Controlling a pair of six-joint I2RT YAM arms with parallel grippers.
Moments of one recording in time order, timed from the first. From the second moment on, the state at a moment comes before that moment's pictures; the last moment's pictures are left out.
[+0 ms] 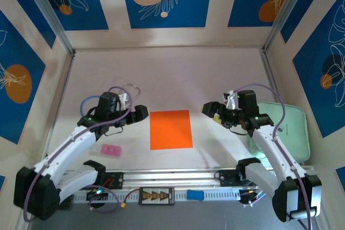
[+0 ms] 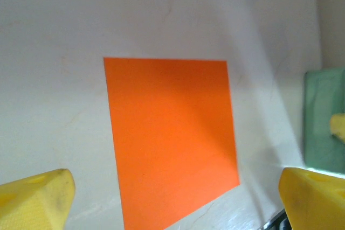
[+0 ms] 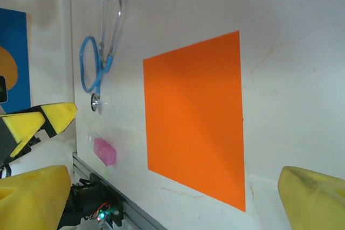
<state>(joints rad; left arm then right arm) -0.43 1.03 0.68 -0.45 0.37 -0.65 0.16 0.94 0.64 -0.55 -0.68 0.63</state>
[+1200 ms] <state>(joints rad) -0.92 1.82 1.21 -0.68 0.09 -0.68 0.16 0.92 0.61 -0.63 -0.47 0.80</state>
